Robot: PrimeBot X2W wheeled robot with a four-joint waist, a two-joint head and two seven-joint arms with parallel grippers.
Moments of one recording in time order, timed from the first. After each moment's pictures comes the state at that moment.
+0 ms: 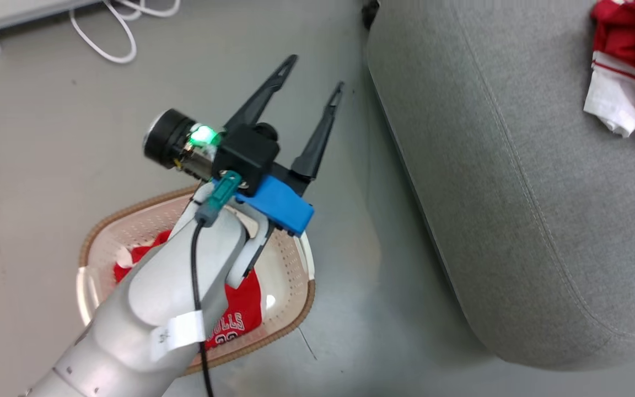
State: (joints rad) left arm -0.81 0.20 -0.79 0.41 -0.41 0.06 -0.26; right arm -0.54 -0.21 -0.38 0.24 -0.04 0.13 -0.26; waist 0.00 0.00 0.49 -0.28
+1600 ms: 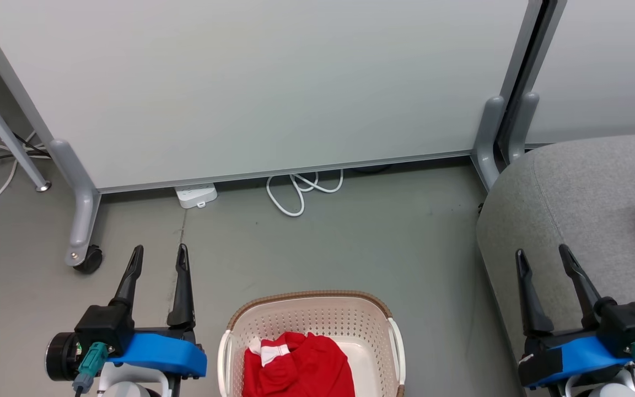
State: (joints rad) left arm -0.10 0.05 -0.04 0.27 -0.16 -0.10 -0.26; right arm -0.07 -0.07 -0.07 0.20 0.06 0.13 -0.26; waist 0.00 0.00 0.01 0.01
